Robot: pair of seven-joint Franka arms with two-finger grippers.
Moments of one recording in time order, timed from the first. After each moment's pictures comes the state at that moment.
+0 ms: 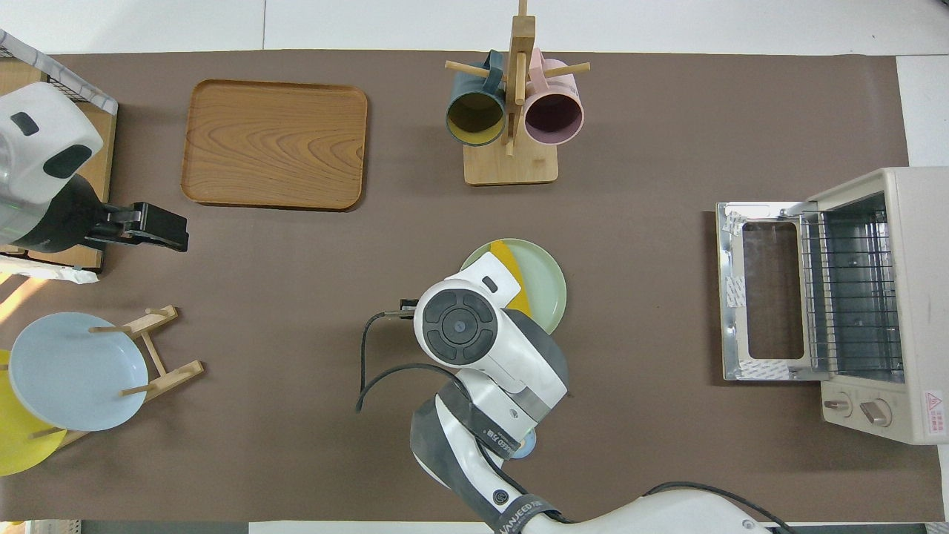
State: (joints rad) left arm -0.16 -0.01 -0.01 -1.66 -0.03 1.60 -0.04; right arm 0.65 0.36 0.08 -1.90 -0.11 2.37 0.85
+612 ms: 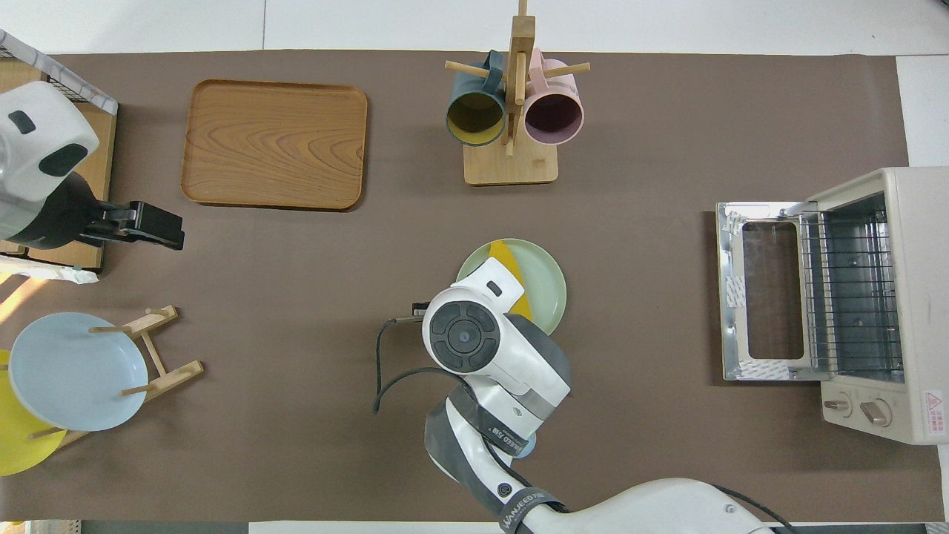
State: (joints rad) left arm -0.15 -0.01 -0.01 -1.66 -0.03 1.60 -0.03; right arm 0.65 0.37 0.08 -1.96 -0.13 2.45 0.85
